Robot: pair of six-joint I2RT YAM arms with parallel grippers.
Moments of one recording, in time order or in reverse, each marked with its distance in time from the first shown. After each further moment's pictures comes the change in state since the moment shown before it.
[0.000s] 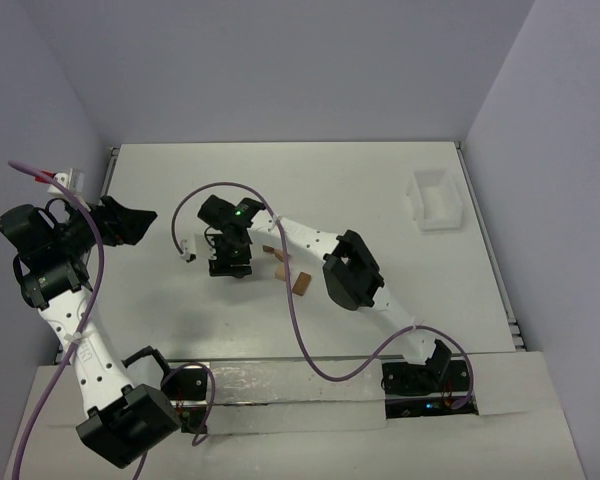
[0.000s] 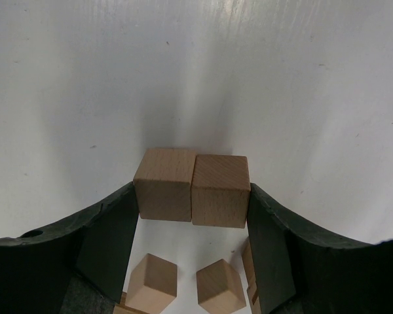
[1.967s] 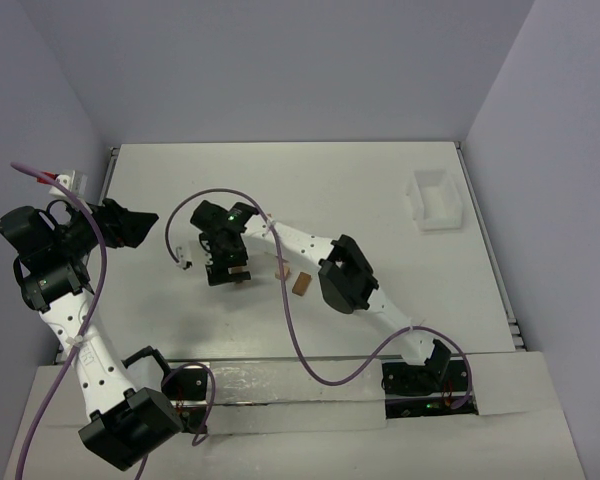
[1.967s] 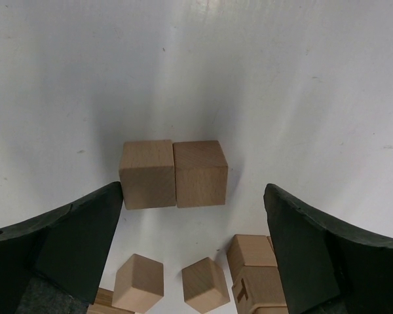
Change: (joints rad) left arm 0.001 -0.017 0.000 -0.014 0.016 0.030; right arm 0.030 0.043 0.073 -0.039 0.085 -0.051
